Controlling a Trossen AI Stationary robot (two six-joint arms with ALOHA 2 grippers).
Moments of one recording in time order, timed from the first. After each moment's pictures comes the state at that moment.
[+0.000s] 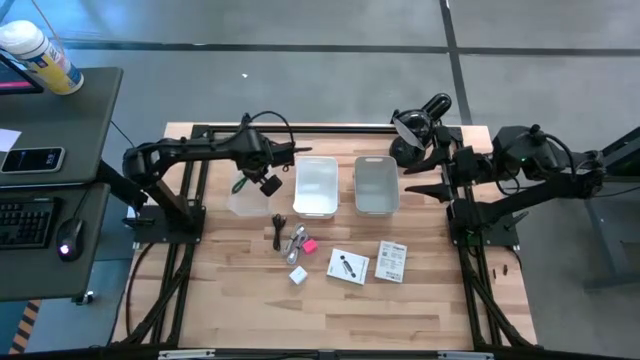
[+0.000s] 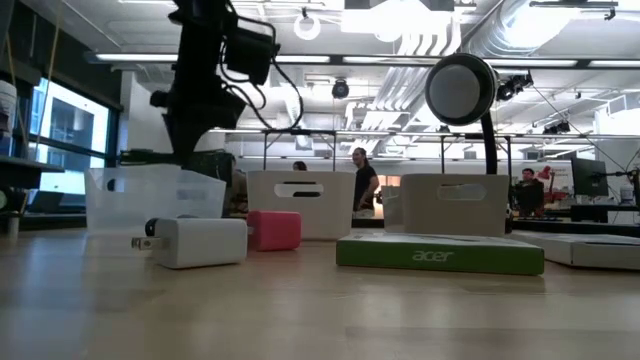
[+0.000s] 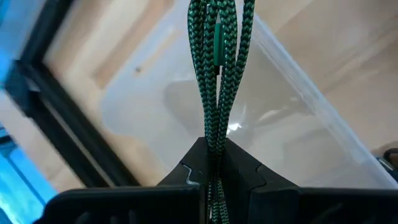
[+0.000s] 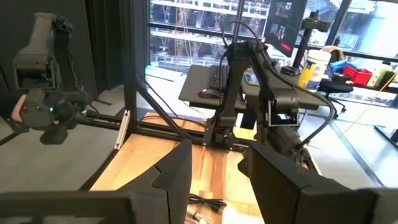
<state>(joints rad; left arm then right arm) 0.47 1.64 1.22 -1.26 -0.34 -0.50 0.14 0.93 1.35 -0.54 0.02 -0.10</state>
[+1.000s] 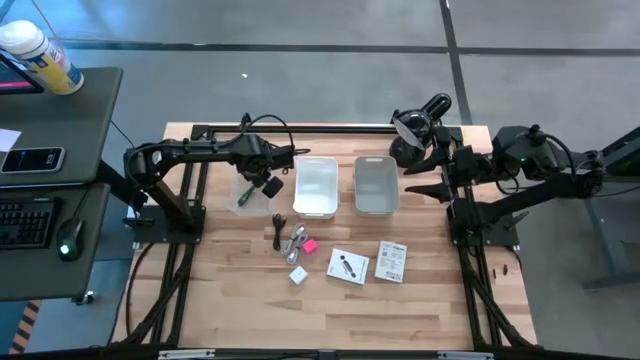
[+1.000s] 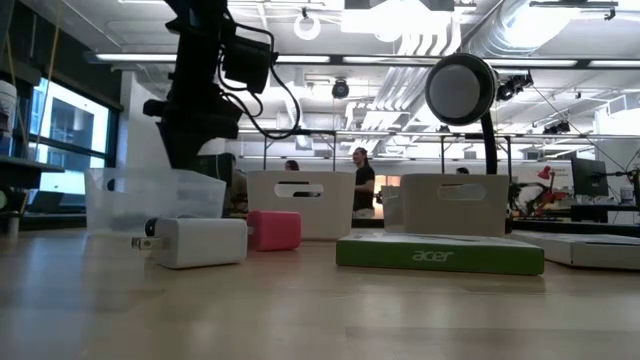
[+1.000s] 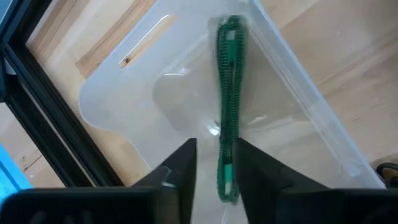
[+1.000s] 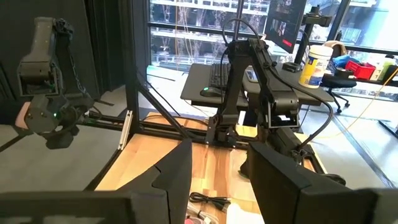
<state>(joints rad) 0.46 1.64 1.18 -1.21 -0.33 -0.59 0.14 0.93 1.35 -0.54 0.02 -0.08</state>
